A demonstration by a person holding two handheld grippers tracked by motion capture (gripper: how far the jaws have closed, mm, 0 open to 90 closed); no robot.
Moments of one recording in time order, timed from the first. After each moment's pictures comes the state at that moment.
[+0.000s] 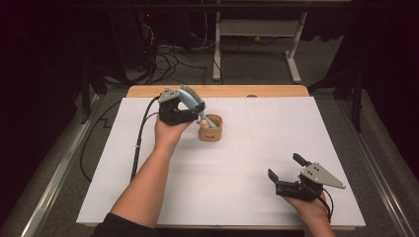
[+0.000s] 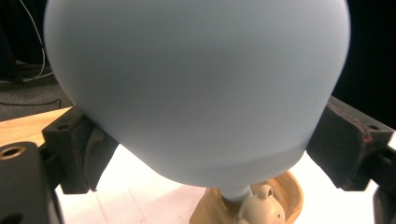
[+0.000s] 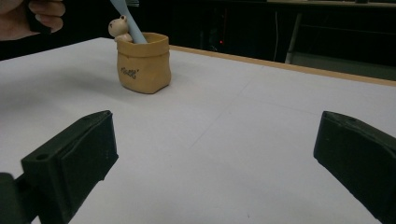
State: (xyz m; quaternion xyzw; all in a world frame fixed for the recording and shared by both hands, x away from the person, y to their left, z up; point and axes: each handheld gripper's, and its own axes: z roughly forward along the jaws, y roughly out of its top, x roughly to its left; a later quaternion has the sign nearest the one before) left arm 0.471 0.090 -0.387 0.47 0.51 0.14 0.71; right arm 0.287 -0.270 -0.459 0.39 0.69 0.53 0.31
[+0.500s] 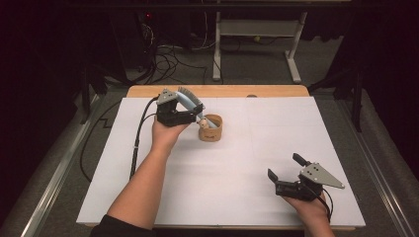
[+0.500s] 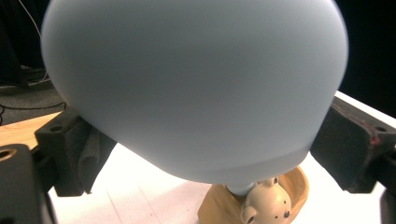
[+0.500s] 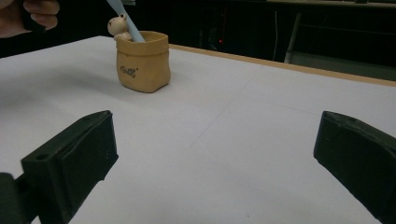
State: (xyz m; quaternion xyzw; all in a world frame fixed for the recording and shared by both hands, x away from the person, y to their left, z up) left arm 0.467 0.095 -0.389 0.48 0.49 0.14 0.71; right arm 0.287 -0.269 -0.459 0.39 0.69 0.52 0.31
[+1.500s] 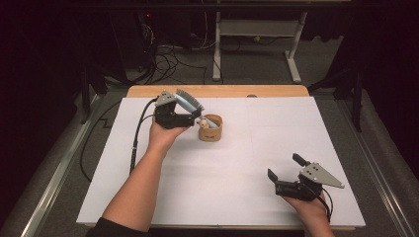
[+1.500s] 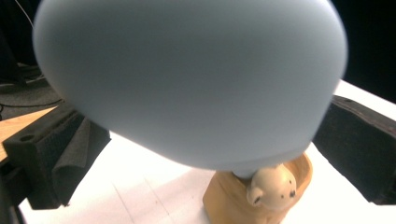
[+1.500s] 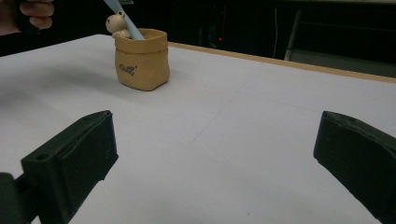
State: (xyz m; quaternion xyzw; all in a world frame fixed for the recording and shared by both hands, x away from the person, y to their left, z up) left arm 0.463 0.101 -0.395 0.50 0.49 0.14 0.70; right arm 0.287 -0.269 -0.460 0.39 0.69 0.52 0.31
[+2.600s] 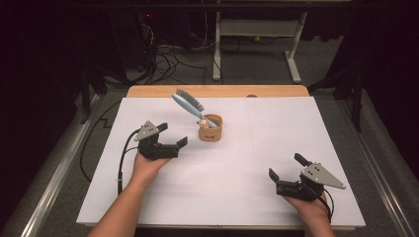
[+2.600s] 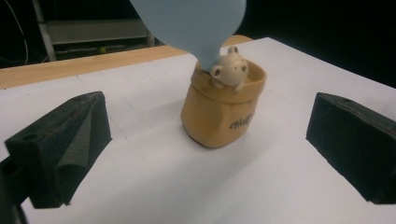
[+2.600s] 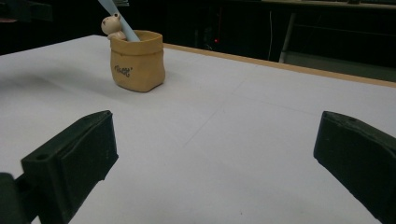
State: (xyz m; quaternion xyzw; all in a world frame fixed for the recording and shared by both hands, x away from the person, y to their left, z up) left arm 0.382 0.144 -0.440 0.50 0.47 0.11 0.72; right arm 0.286 -0.271 -0.458 0.39 0.69 0.52 0.32
